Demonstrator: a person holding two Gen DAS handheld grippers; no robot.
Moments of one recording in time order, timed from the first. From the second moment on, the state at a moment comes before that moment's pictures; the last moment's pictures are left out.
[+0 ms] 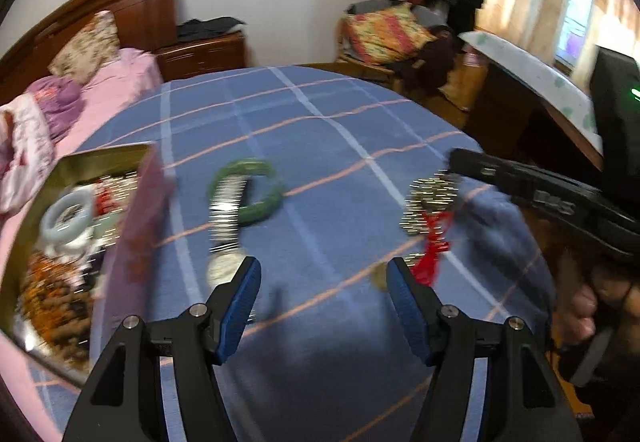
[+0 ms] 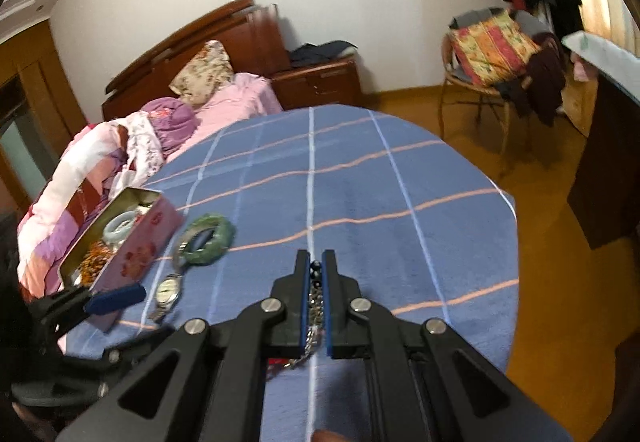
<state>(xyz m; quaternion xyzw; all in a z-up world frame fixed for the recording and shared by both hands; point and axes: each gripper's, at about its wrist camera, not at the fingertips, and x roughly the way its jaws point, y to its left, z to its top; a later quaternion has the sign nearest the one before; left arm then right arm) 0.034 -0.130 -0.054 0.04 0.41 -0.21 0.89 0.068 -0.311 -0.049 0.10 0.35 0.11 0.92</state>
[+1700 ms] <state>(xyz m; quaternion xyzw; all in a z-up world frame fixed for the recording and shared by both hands) 0.063 -0.084 -0.042 0.00 0.39 -0.15 0.91 0.062 -0.287 -0.070 0.02 0.39 0.11 0.91</state>
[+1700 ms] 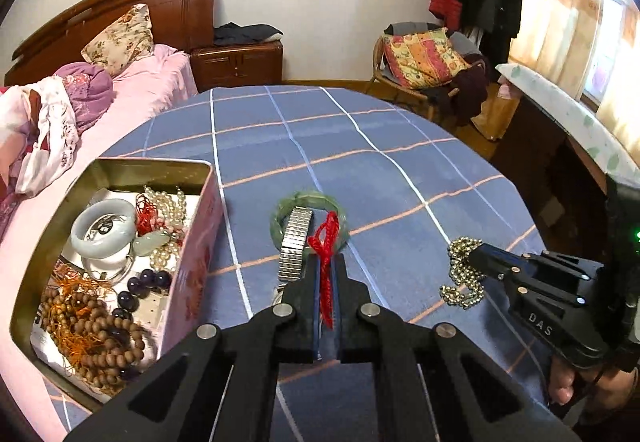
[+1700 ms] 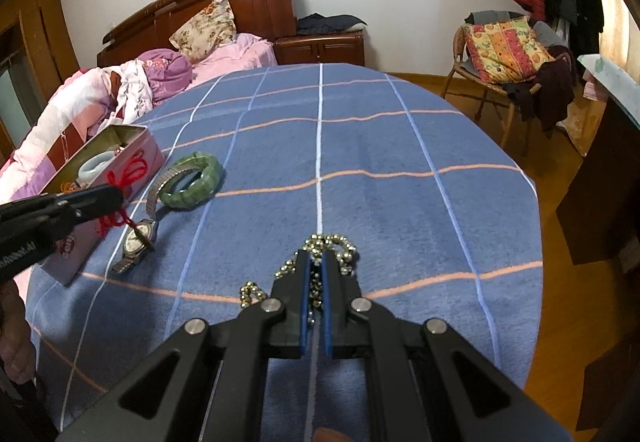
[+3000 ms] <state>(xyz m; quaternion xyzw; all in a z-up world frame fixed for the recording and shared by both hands) 0.064 0.032 0.028 -0.03 0.30 -0.06 0.95 0.081 -0.174 0.029 -0.05 0.28 0.21 0.93</state>
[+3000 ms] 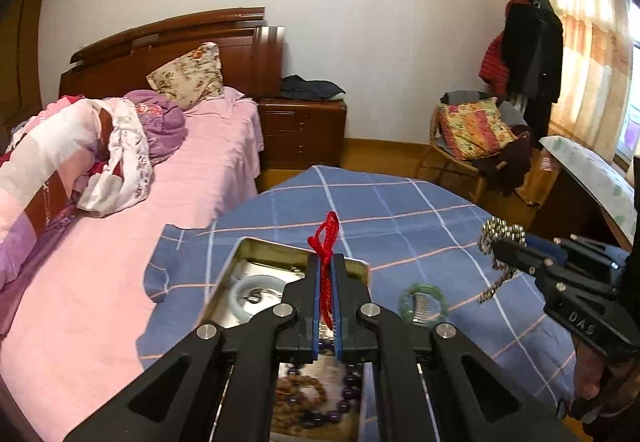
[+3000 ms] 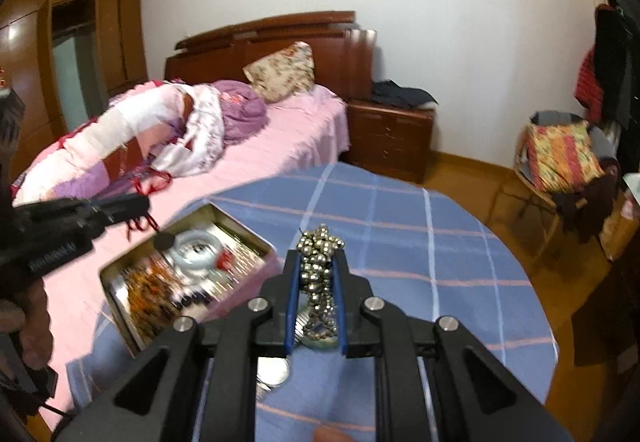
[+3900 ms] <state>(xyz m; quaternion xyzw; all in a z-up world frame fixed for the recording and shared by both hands) 0.102 0.072 -0.013 -0.04 0.37 -0.01 0.93 0.113 -0.078 -0.007 -0.06 0.31 0.30 0.90</state>
